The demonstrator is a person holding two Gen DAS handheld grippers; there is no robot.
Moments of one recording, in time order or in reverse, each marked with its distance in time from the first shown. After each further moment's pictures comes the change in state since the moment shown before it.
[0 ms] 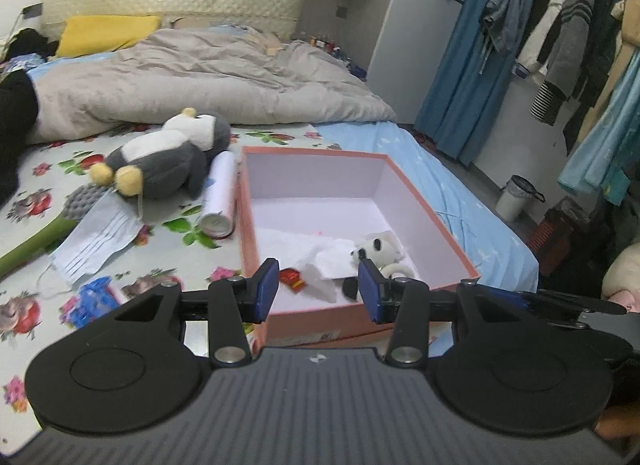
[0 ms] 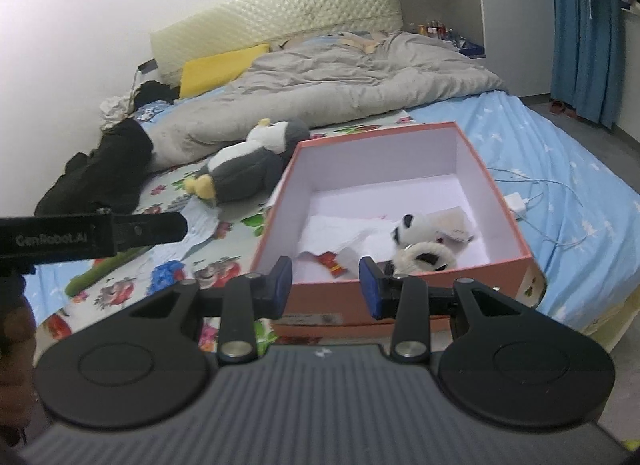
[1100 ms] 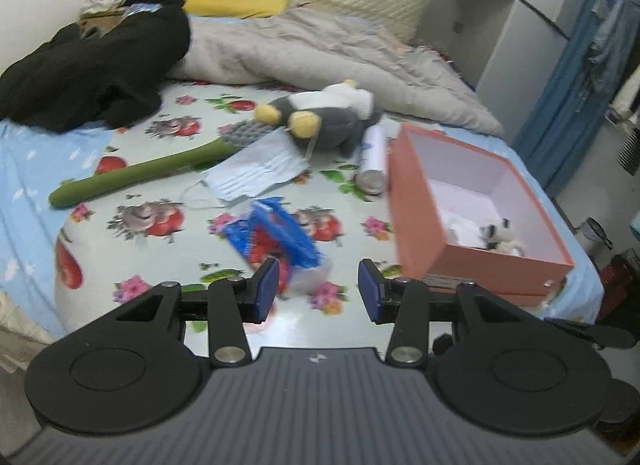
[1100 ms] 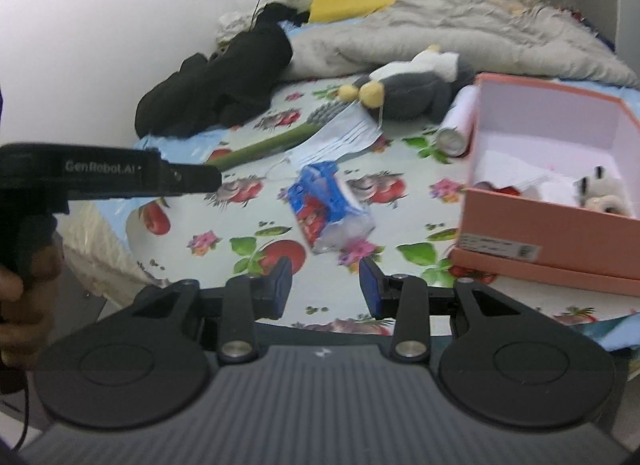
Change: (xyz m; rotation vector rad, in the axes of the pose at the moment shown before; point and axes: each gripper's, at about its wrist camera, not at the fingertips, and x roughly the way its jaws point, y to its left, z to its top) left arm -0.095 0.135 -0.086 -0.221 0.003 0.243; right arm 0.026 0.138 -0.072 -0.223 0.178 0.289
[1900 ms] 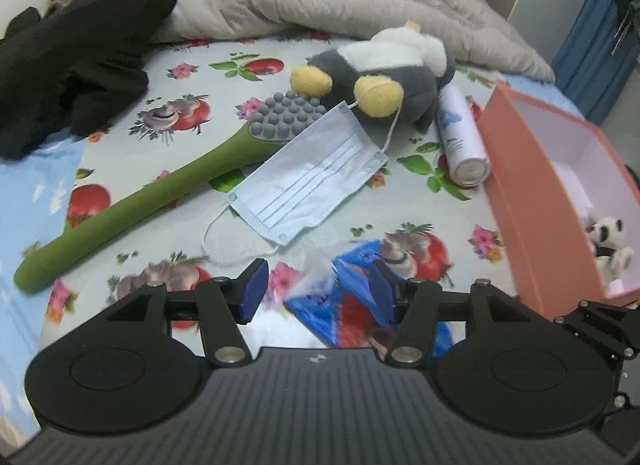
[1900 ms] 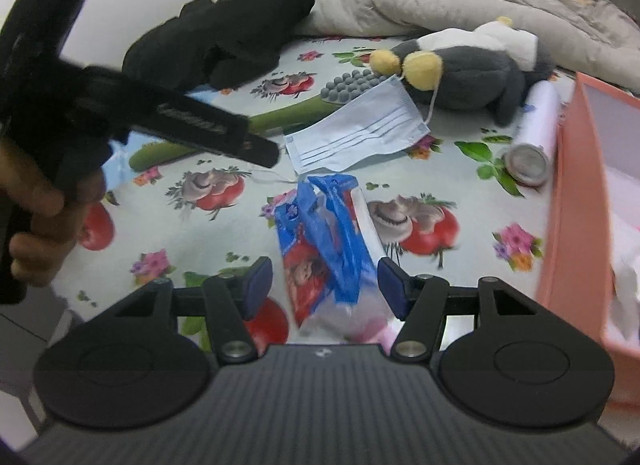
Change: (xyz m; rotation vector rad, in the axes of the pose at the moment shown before) left arm 0.202 0.090 0.097 0.094 0.205 0.052; right arm 0.176 0.000 0.066 -0.128 0.132 0.023
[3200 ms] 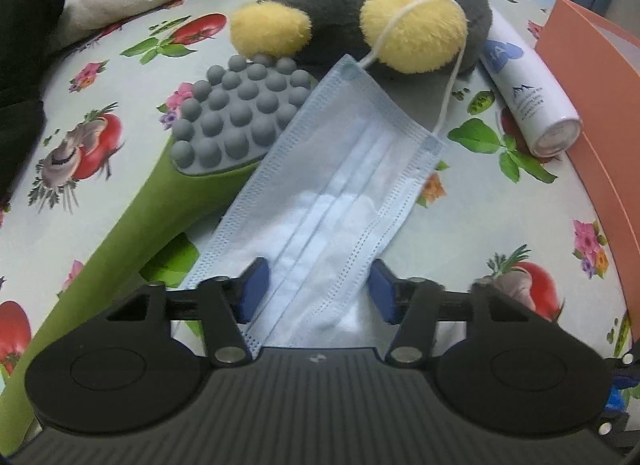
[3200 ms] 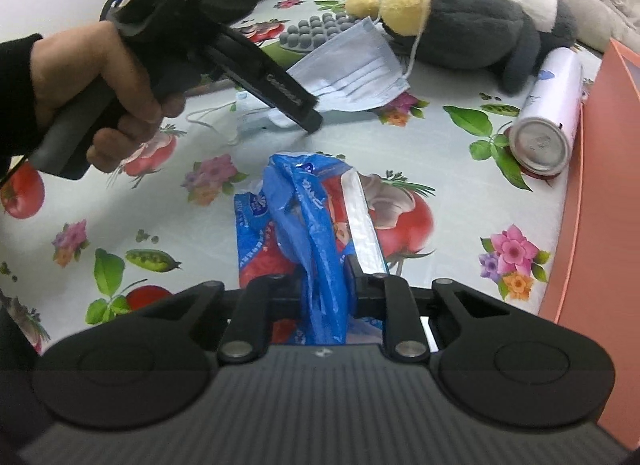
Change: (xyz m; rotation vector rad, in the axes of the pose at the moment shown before) left arm 0.184 0.002 0.067 0.230 0.168 0.003; right arm 0.067 -0.052 0.007 -0.041 0.126 0.000
